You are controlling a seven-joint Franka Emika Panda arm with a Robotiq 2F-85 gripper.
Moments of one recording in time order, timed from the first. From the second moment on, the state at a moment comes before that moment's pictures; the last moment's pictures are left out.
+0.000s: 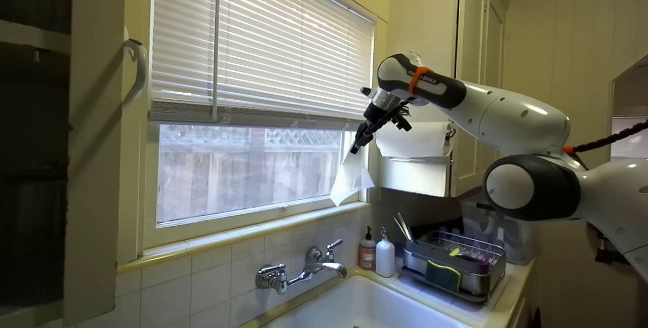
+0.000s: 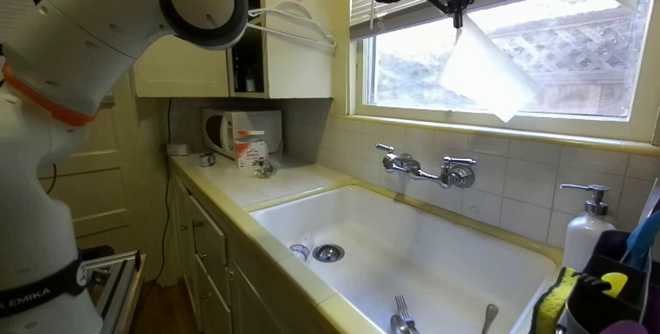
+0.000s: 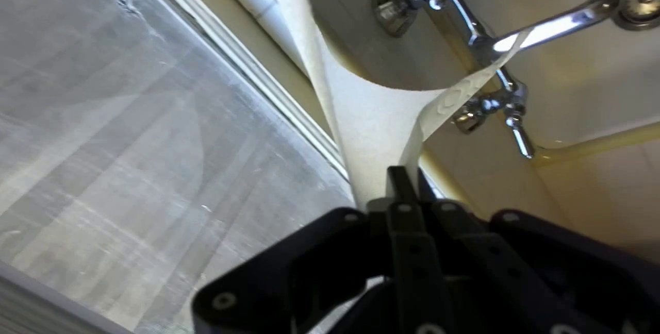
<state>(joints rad) -0.21 0.71 0.14 -0.43 0.19 1.64 -1.21</state>
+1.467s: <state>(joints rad) 0.13 0.77 0.30 -0.46 0.31 1.31 -1.26</state>
